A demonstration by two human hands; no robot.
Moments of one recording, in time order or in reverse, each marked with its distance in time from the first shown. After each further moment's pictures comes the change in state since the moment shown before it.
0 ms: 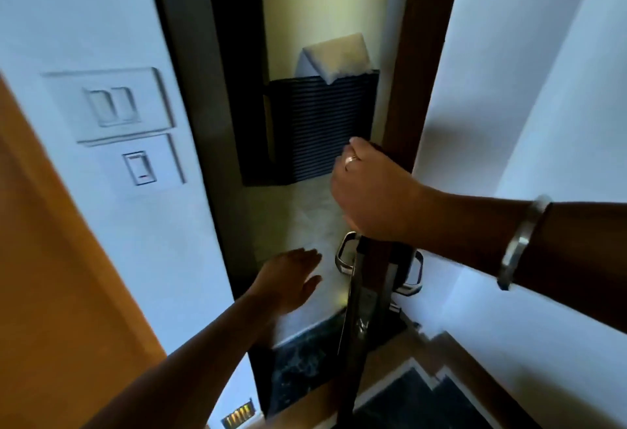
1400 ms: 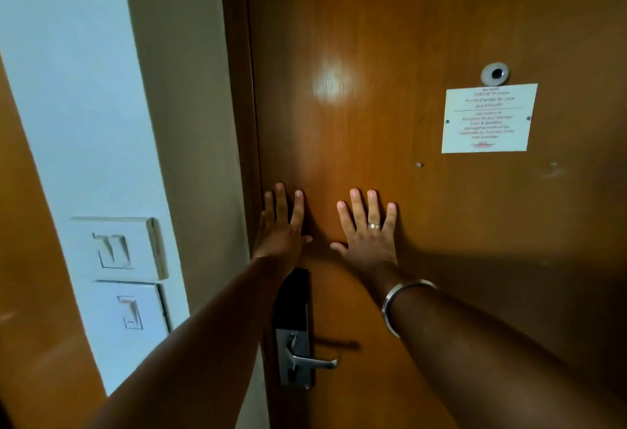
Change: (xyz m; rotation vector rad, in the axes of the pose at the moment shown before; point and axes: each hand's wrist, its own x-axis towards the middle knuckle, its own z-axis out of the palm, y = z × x) left_hand 0.231 -0.226 -0.167 0.465 0.342 -0.984; right_hand 0.426 0.039 0.171 0.840 0.656 0.271
